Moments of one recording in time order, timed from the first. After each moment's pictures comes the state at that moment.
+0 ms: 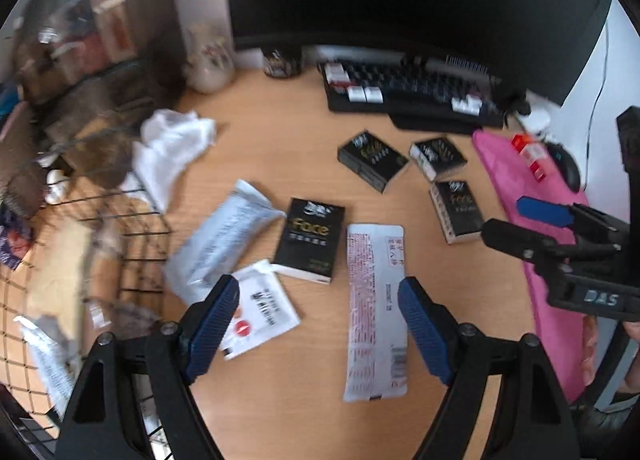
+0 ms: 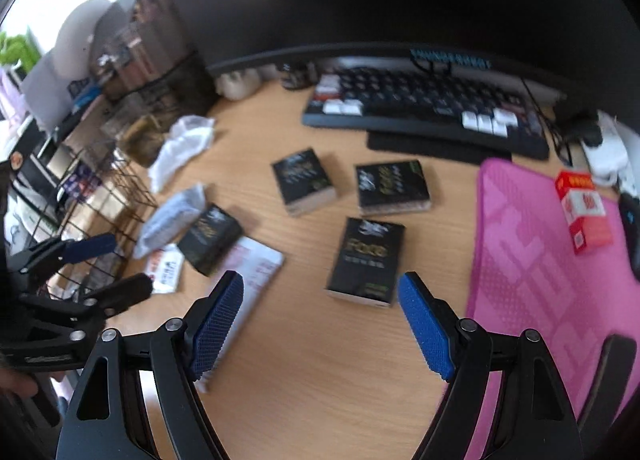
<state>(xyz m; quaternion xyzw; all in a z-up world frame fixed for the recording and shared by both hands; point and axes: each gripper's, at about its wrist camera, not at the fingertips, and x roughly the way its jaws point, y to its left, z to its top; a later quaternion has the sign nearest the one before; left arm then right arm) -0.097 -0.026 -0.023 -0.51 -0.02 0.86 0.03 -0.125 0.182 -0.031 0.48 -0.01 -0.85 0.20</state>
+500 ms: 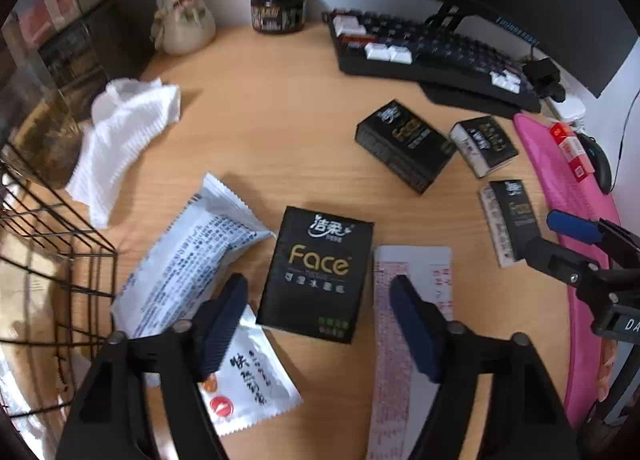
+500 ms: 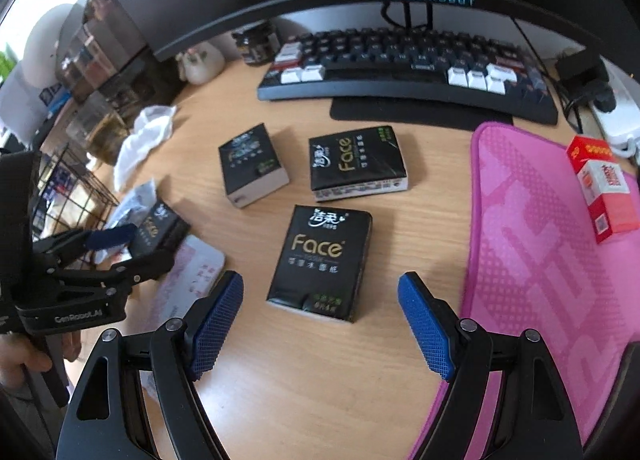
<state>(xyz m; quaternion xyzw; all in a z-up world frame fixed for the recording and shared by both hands) -0.148 -0.035 -0.079 -0.55 -0.03 0.83 0.03 -0.159 0.195 -0.072 0.52 -0.02 -0.83 0.19</state>
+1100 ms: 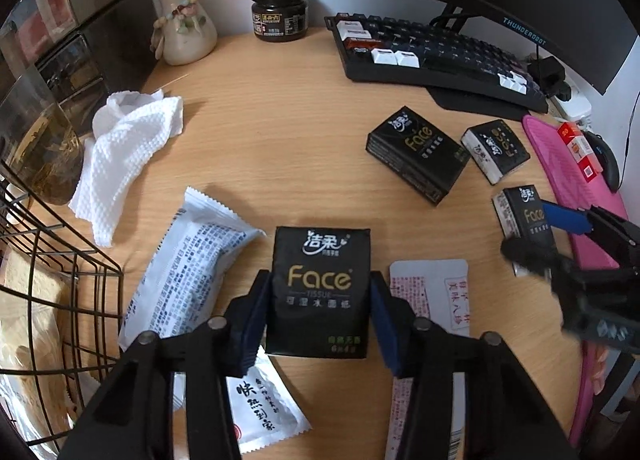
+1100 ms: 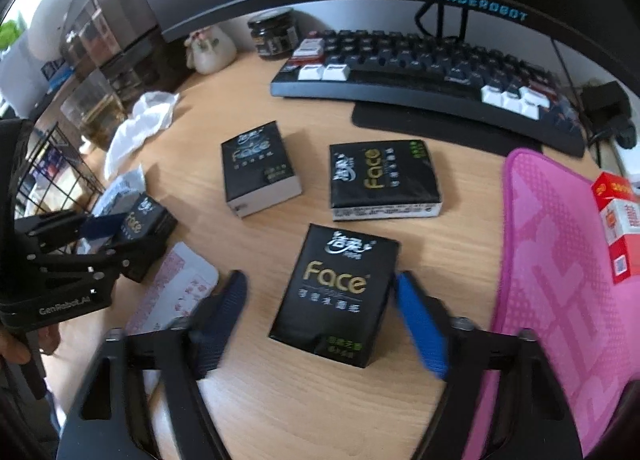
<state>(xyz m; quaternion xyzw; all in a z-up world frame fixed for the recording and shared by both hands) -0.151 -0.037 -0.080 -0.54 -0.01 0.84 0.02 -0.168 0.174 -0.083 0.49 0.03 -0.85 0.20</state>
